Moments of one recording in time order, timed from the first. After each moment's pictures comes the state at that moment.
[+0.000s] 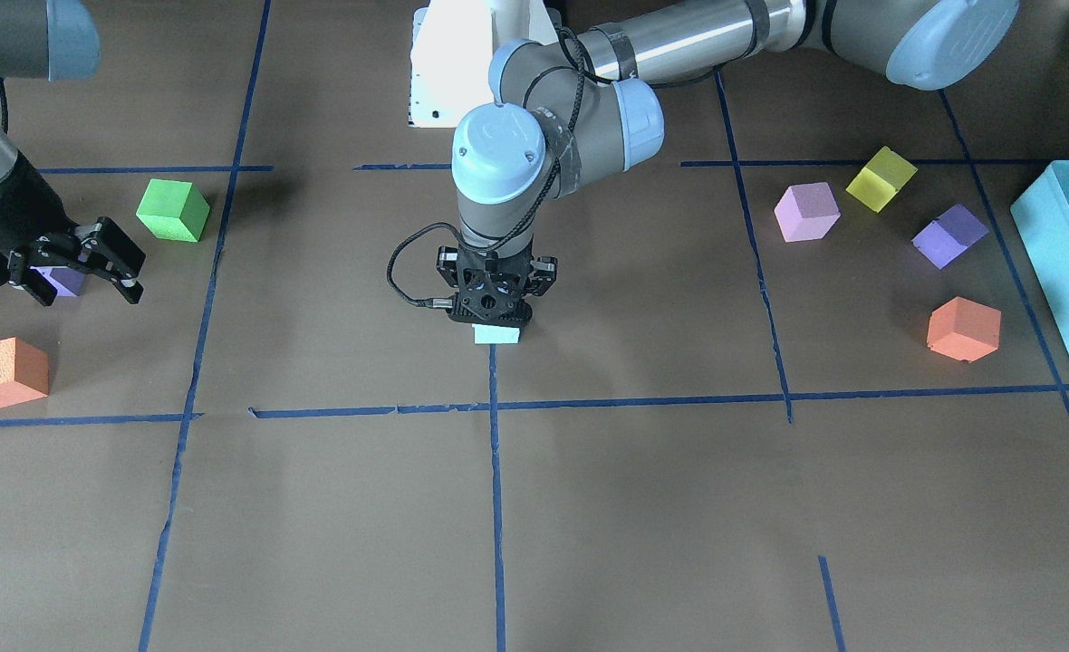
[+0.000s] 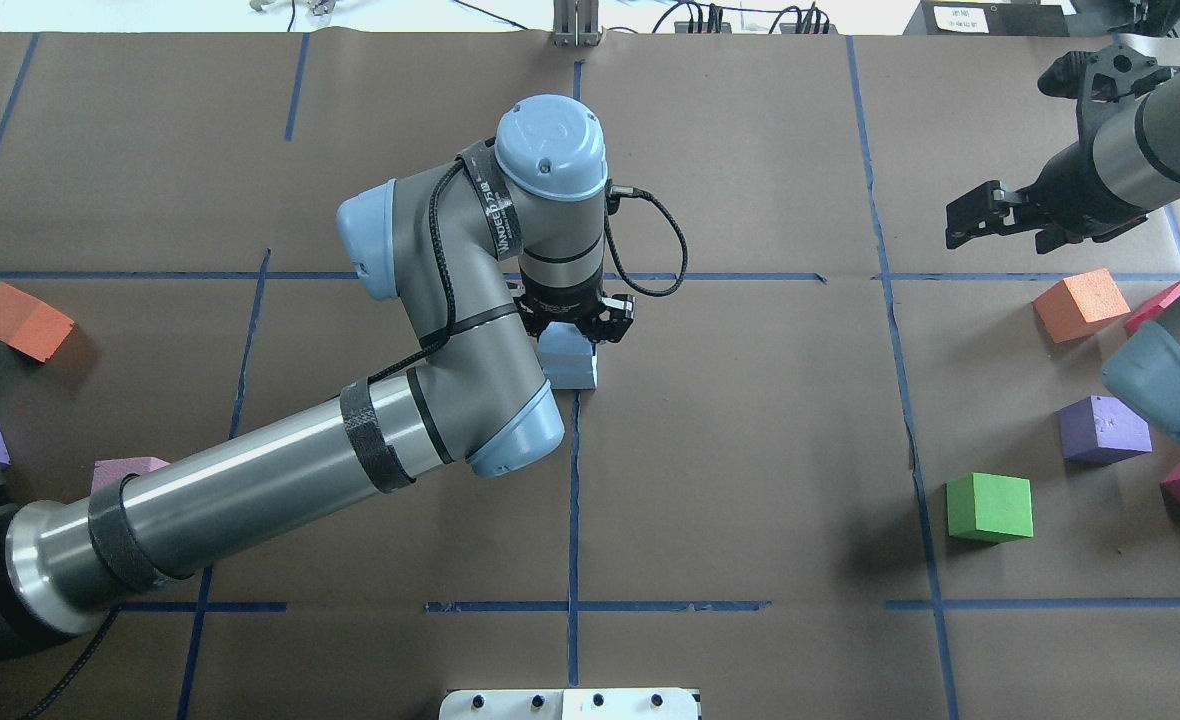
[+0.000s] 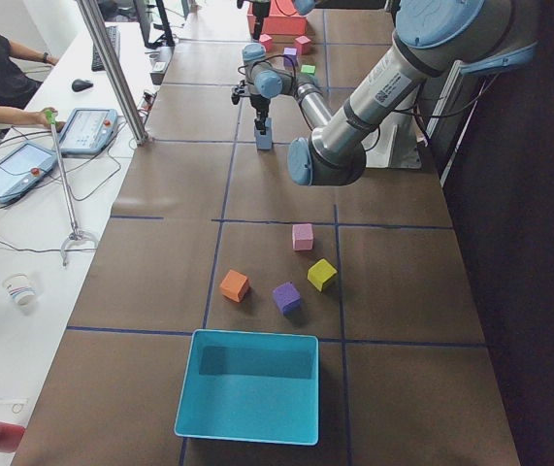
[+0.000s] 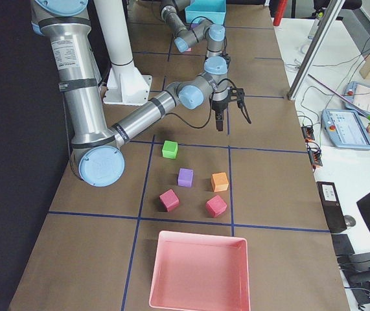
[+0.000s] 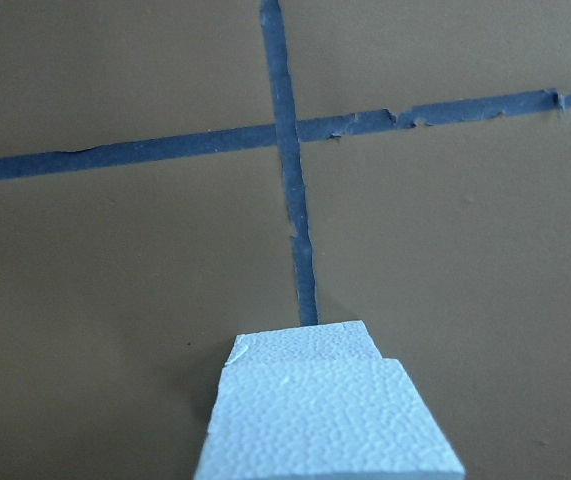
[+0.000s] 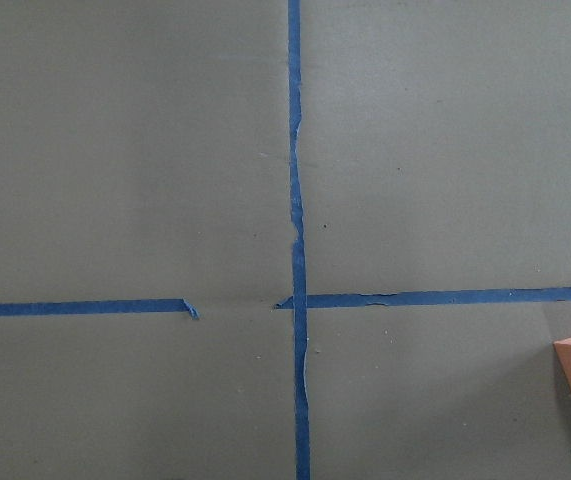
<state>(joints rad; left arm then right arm) -0.58 -2.56 -1.32 -1.54 -2.04 -1.01 1.01 -1.37 1.96 -1.48 2.10 0.87</state>
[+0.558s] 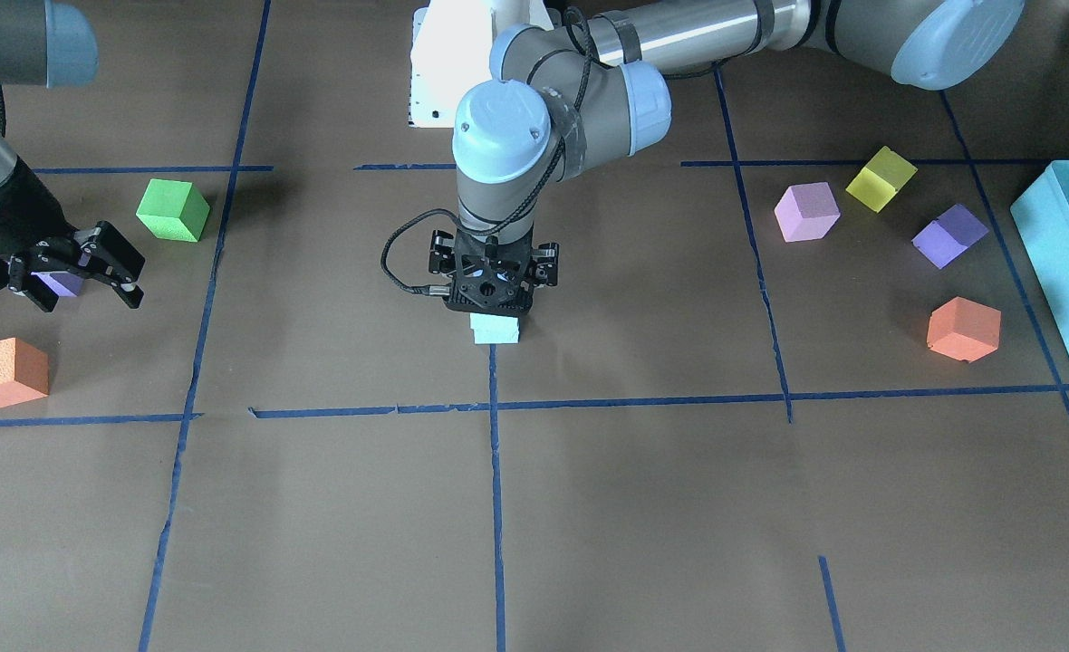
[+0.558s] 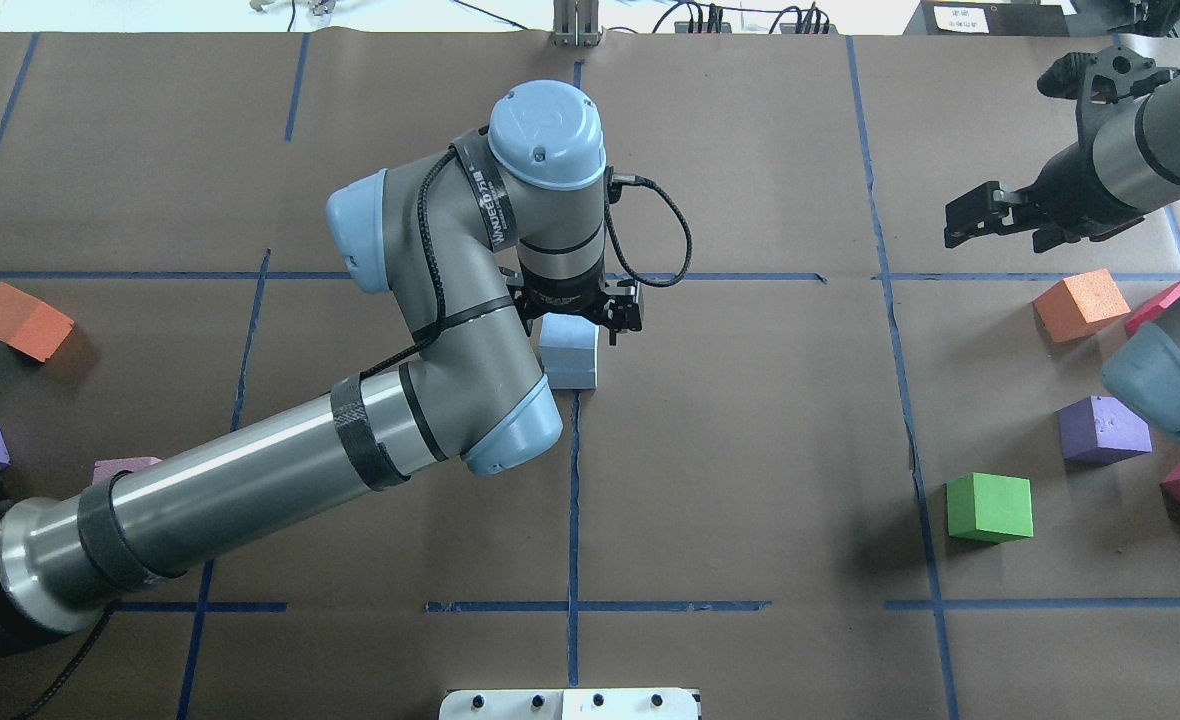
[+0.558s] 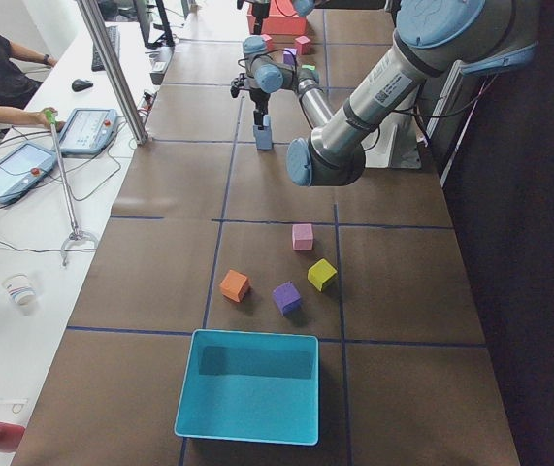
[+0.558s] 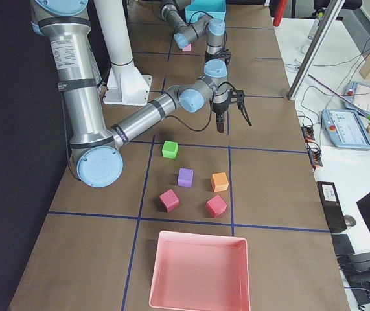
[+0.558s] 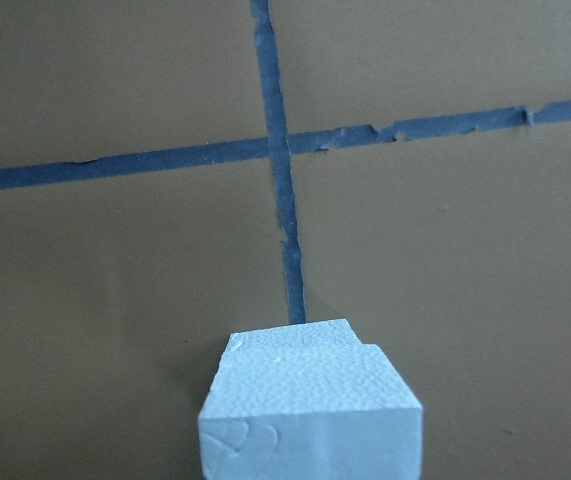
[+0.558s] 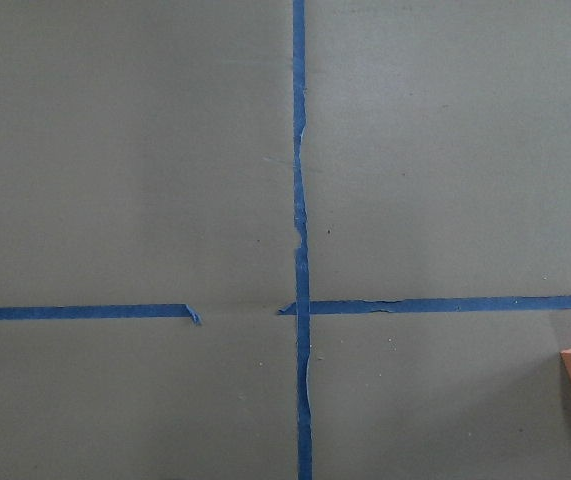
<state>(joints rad) -0.61 -2.55 -1.43 -1.49 -2.04 -1.02 1.01 -1.39 1.93 -1.39 2.10 0.88</state>
